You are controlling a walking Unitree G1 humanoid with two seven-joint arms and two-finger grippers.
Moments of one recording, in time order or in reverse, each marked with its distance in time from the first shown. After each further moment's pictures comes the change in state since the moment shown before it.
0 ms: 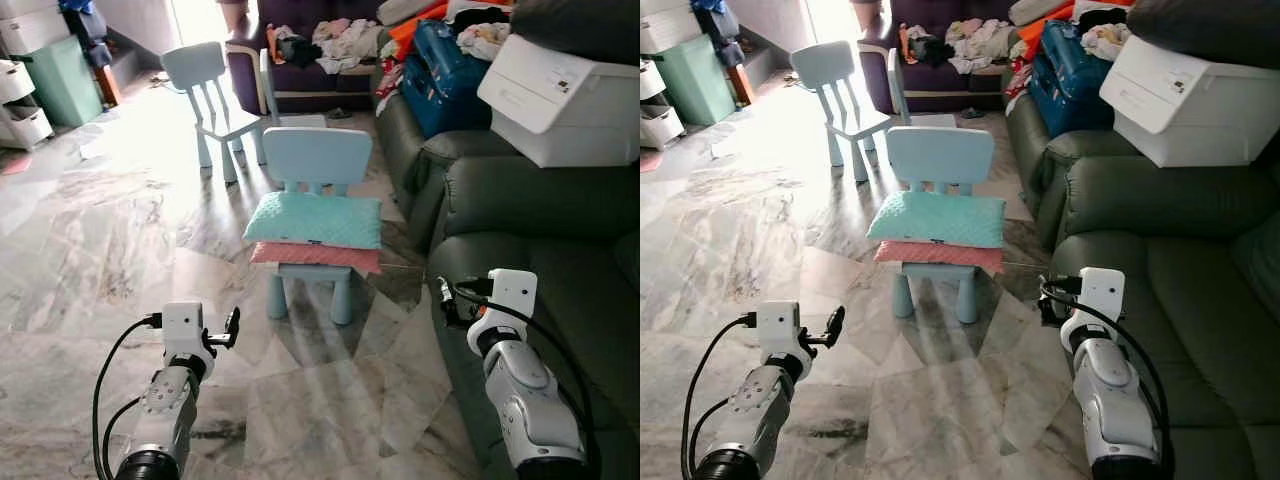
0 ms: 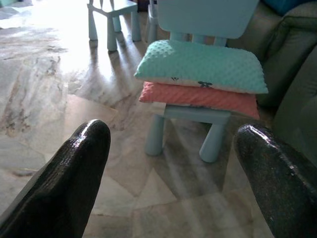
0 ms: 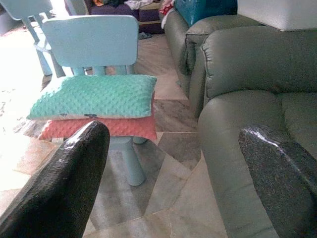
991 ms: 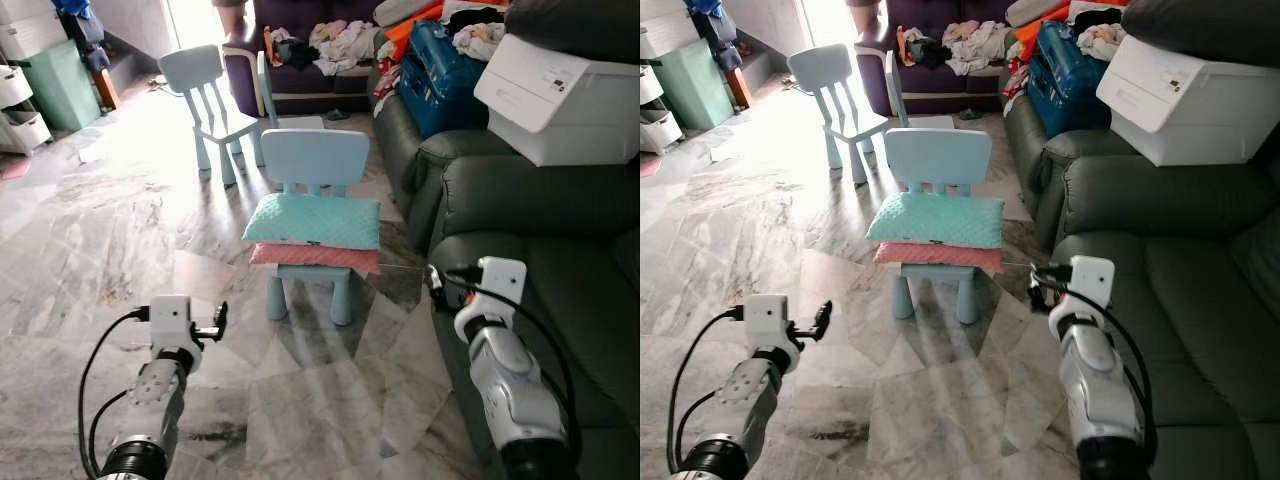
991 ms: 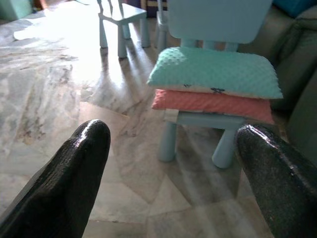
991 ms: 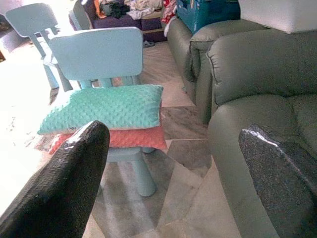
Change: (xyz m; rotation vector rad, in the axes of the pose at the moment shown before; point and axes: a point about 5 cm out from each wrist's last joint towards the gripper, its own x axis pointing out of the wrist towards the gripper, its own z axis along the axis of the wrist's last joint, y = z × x) left arm 0.003 0.018 0.010 0.026 -0.025 0.042; right arm 0.017 0.015 0.010 0.043 -0.034 0.009
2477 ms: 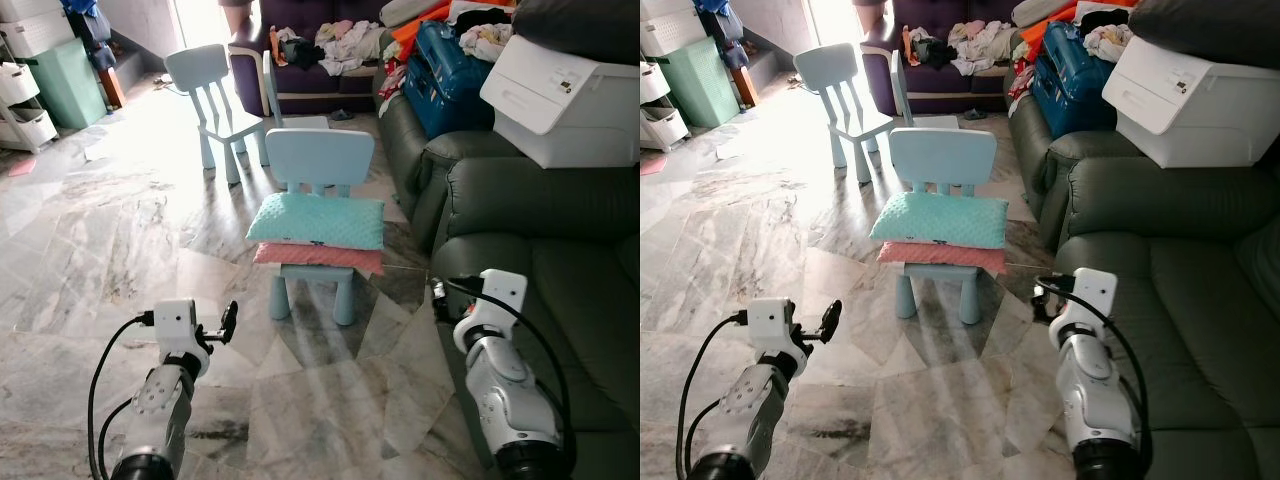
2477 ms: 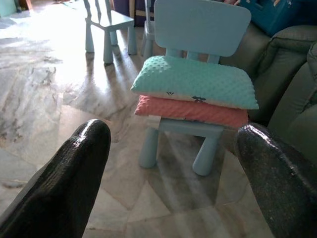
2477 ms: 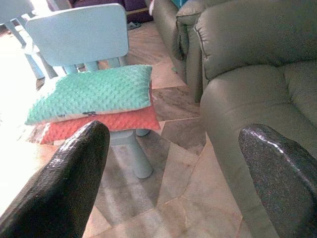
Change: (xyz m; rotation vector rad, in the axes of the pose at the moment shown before) left arm -0.009 -0.013 -0.003 -0.064 -0.035 -0.072; right arm -0.005 -0.004 -0.020 0.063 0.078 -0.087
